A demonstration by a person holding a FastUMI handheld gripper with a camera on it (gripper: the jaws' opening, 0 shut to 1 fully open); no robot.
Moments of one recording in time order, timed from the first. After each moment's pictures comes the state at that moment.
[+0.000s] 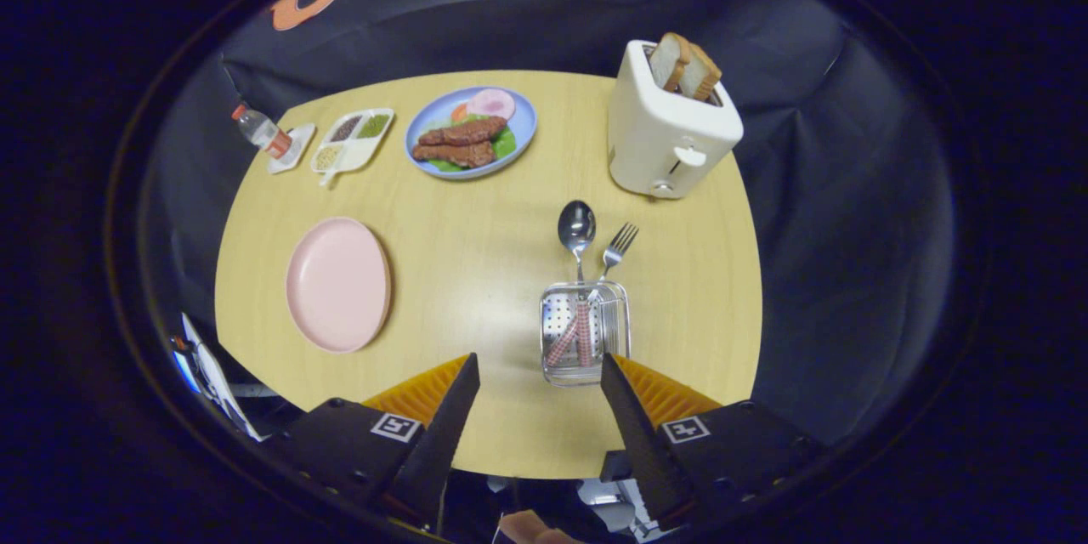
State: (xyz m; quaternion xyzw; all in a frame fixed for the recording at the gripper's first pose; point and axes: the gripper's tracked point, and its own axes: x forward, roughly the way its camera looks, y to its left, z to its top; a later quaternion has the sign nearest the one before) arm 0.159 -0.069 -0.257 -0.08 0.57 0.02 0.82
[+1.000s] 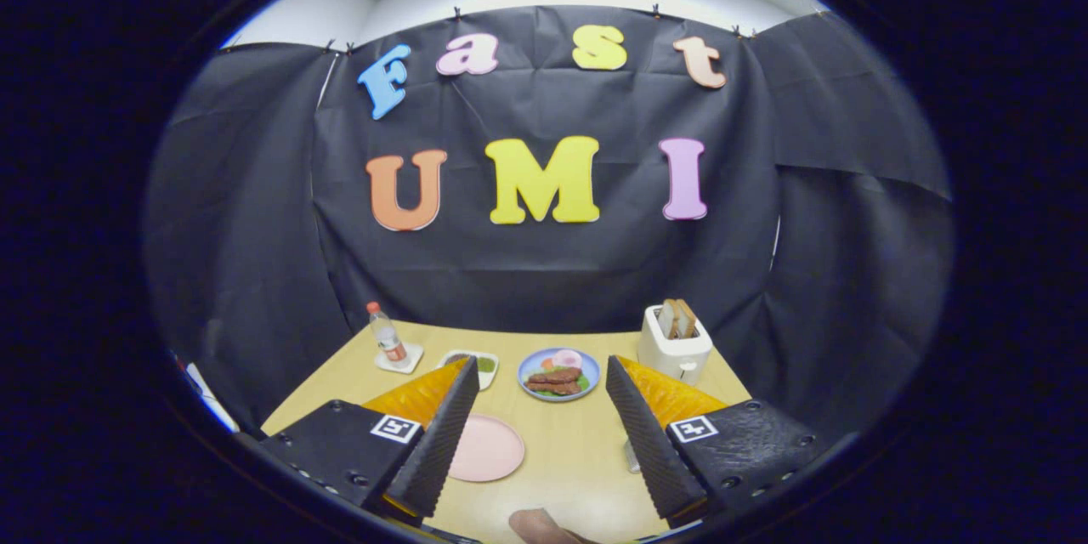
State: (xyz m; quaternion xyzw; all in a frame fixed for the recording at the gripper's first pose) arm 0.061 0.072 -0.044 -0.01 0.12 0.06 0.99
